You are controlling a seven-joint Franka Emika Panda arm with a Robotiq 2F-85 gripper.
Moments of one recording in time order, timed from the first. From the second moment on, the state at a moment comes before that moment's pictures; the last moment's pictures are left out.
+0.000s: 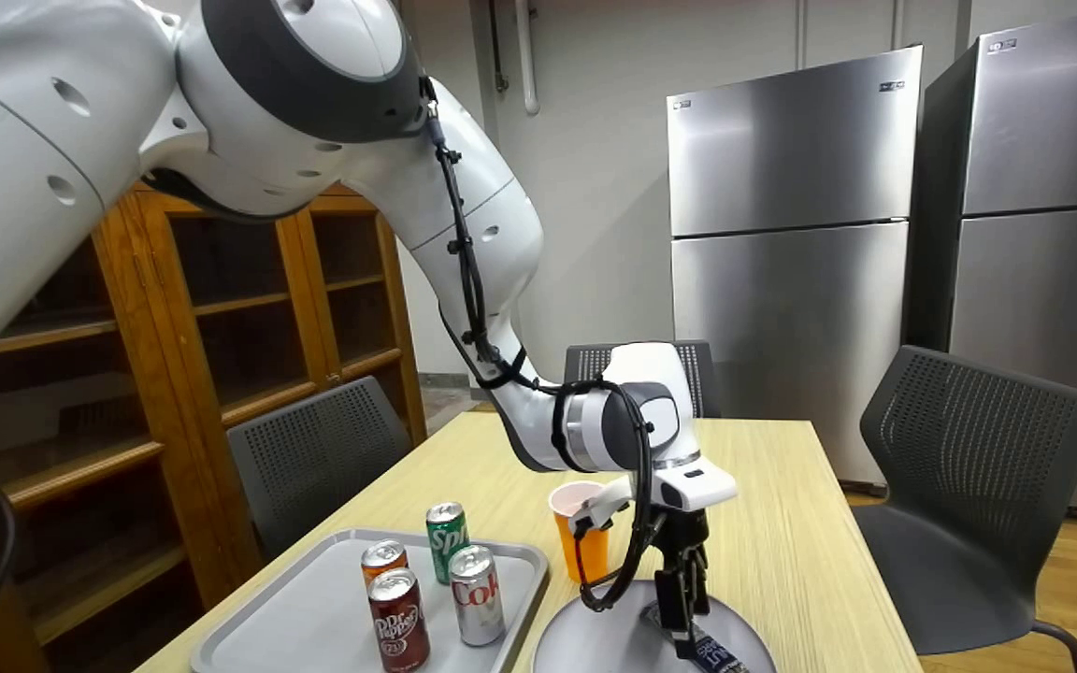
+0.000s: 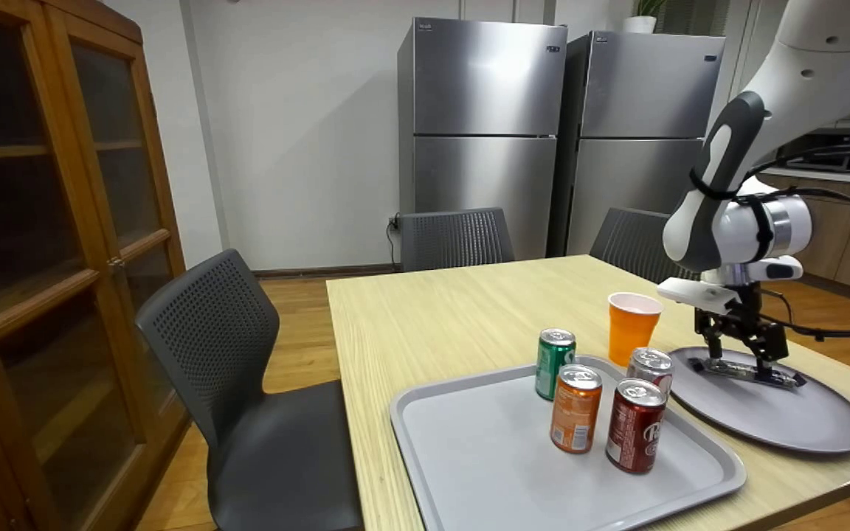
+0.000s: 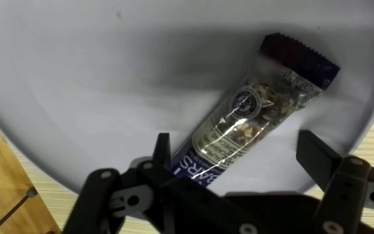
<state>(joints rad) -0.15 0.80 -0.36 -1.92 0.02 2.57 1.20</state>
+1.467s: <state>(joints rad) -0.15 0.74 -0.38 -1.92 0.02 2.57 1.12</state>
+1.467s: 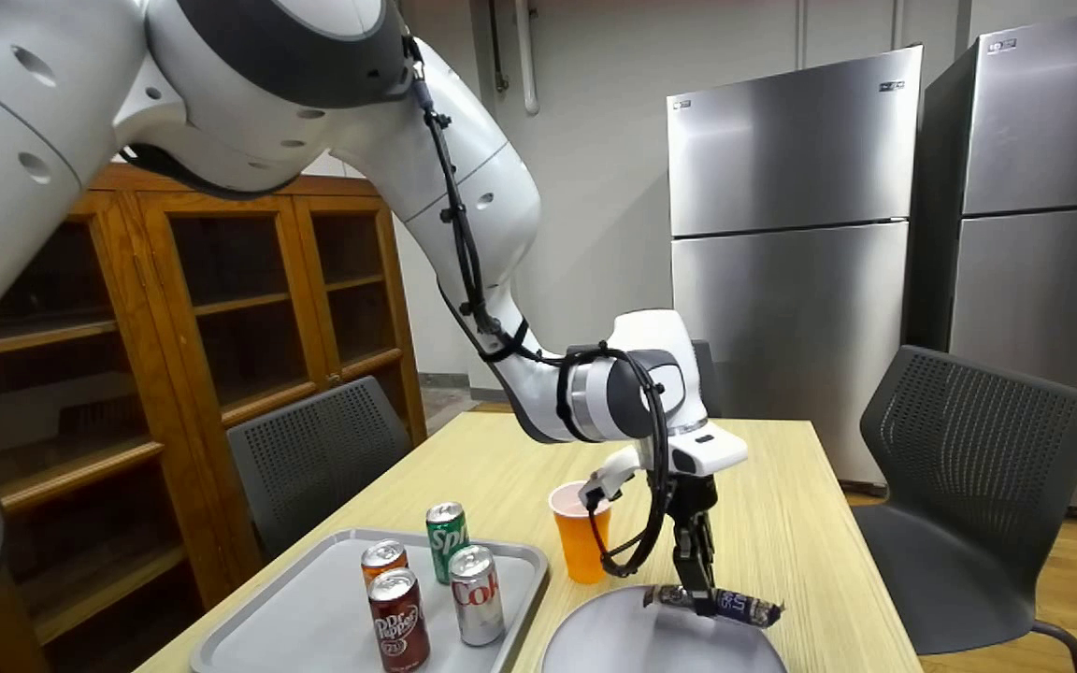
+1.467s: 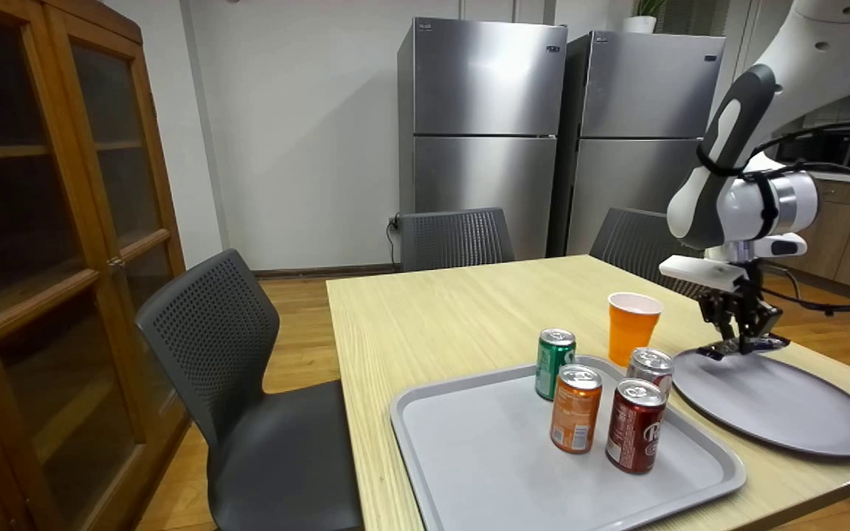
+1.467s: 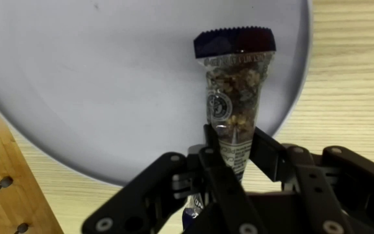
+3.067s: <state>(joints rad) -0.15 0.95 -0.34 -1.53 0.02 2.53 0.96</state>
